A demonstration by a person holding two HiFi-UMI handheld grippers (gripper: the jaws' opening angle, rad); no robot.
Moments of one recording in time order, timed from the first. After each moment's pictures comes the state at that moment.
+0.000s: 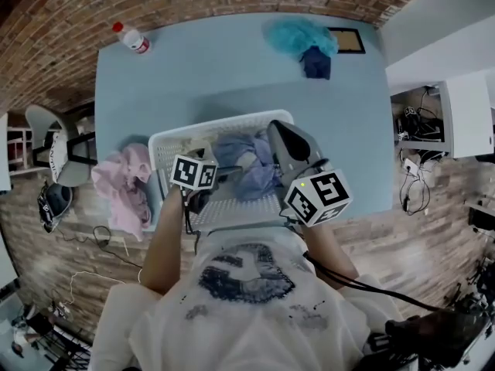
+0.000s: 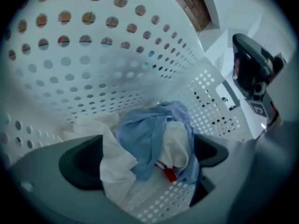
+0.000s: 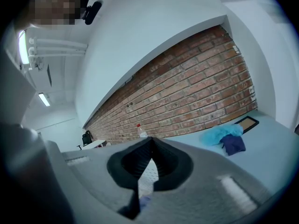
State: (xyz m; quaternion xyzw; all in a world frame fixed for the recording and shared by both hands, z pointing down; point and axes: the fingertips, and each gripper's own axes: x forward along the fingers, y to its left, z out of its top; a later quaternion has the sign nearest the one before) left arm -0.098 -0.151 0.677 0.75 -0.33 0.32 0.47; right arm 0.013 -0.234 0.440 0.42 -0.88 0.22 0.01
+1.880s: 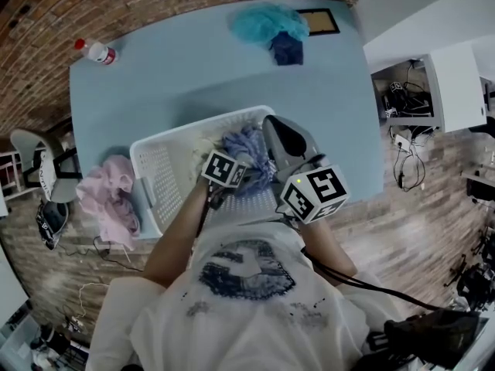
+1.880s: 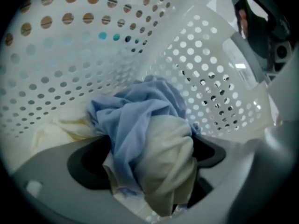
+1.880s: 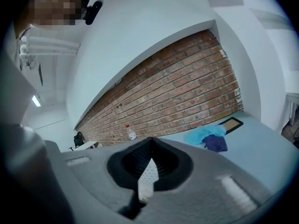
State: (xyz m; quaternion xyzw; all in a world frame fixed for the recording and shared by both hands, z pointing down) left arm 0.038 -0.136 0.716 0.77 -0.22 0.41 0.44; right arm 0.076 -0.243 0.453 0.47 -0.85 0.24 0.02
